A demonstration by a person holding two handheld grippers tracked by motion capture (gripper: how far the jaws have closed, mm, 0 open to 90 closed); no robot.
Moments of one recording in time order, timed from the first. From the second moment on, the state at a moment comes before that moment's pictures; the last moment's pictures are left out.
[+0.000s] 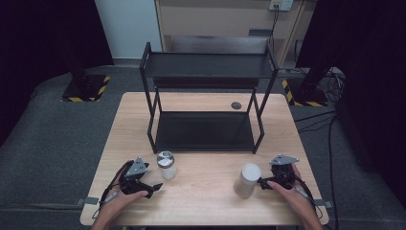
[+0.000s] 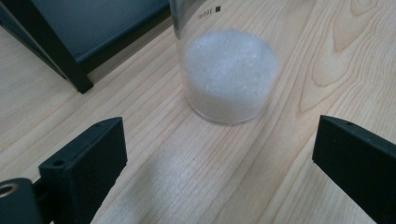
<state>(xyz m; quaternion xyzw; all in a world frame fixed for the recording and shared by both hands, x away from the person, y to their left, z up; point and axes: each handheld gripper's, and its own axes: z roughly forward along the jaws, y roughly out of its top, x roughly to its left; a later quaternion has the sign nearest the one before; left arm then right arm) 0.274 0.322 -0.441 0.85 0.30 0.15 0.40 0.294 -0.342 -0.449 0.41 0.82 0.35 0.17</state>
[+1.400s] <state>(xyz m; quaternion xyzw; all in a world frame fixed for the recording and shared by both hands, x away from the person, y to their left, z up) 0.304 0.295 -0.428 0.86 0.25 0.15 0.42 0.294 -0.342 -0.449 0.41 0.82 0.35 0.17</state>
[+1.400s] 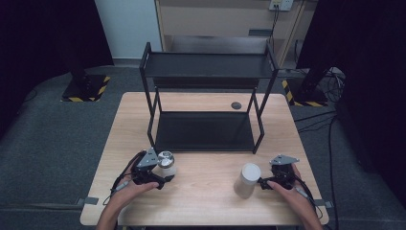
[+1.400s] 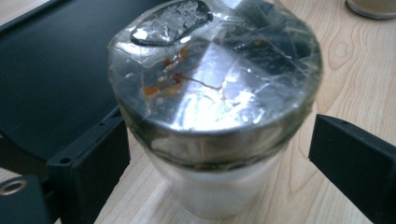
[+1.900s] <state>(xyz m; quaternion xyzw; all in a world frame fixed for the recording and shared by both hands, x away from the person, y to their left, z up) 0.314 0.301 -0.444 0.85 0.25 0.13 0.44 0.293 -0.342 -0.449 0.41 0.82 0.35 0.17</state>
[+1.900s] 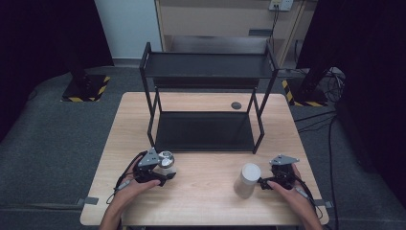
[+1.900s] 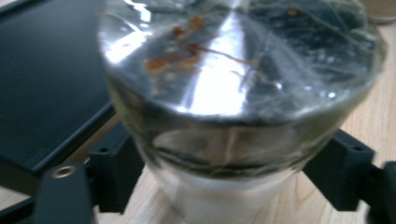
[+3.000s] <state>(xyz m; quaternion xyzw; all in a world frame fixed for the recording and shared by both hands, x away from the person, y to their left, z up) 0.341 0.280 -0.418 0.88 0.16 0.10 0.44 0.293 -0.342 -0.449 0.41 0.82 0.35 0.18</state>
